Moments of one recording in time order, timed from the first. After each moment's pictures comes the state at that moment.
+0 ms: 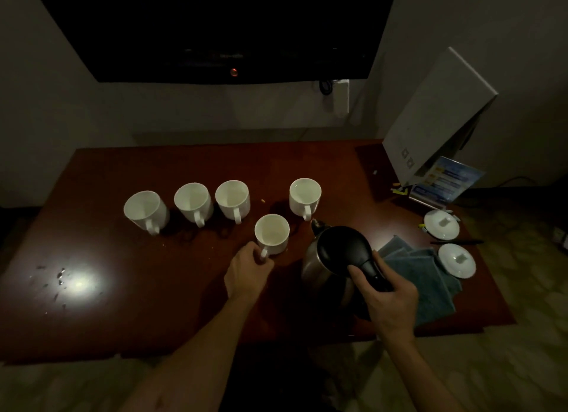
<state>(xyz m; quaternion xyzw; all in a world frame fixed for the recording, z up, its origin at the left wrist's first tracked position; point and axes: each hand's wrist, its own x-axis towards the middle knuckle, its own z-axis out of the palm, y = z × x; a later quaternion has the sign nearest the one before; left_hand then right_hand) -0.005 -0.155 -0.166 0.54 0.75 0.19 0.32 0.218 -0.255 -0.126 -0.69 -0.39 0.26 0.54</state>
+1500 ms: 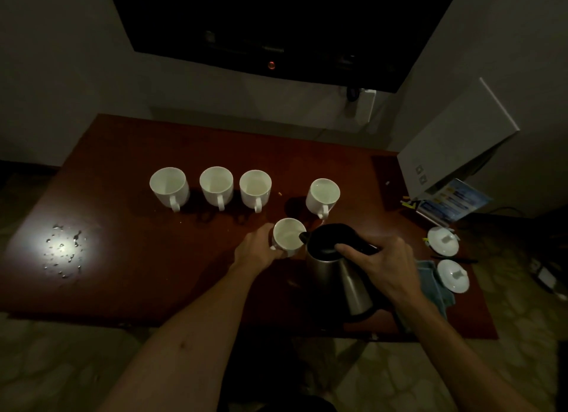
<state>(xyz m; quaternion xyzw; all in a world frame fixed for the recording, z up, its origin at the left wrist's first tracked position) -0.043 -0.126 -0.164 0.61 0.66 0.13 0.43 0.201 -0.202 -0.057 -0.72 -0.61 0.23 0.24</state>
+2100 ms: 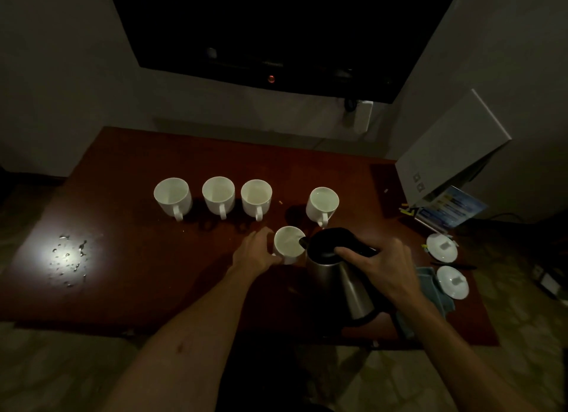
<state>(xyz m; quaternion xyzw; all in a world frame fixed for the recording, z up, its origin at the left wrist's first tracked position) -0.048 -0.120 -0.155 0.63 0.66 0.09 0.40 0.199 -0.196 -0.045 -0.72 -0.61 0.26 0.23</state>
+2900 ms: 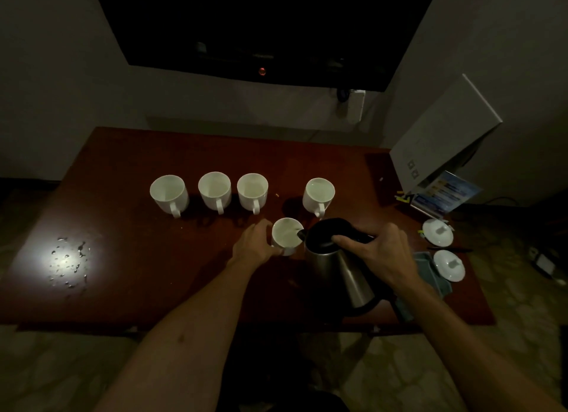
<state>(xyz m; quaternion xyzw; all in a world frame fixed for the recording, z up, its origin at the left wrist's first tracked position) -0.048 -0.123 -0.146 0.64 0.65 0.09 0.40 0.198 -0.199 -0.042 -0.72 -0.60 0.27 0.21</state>
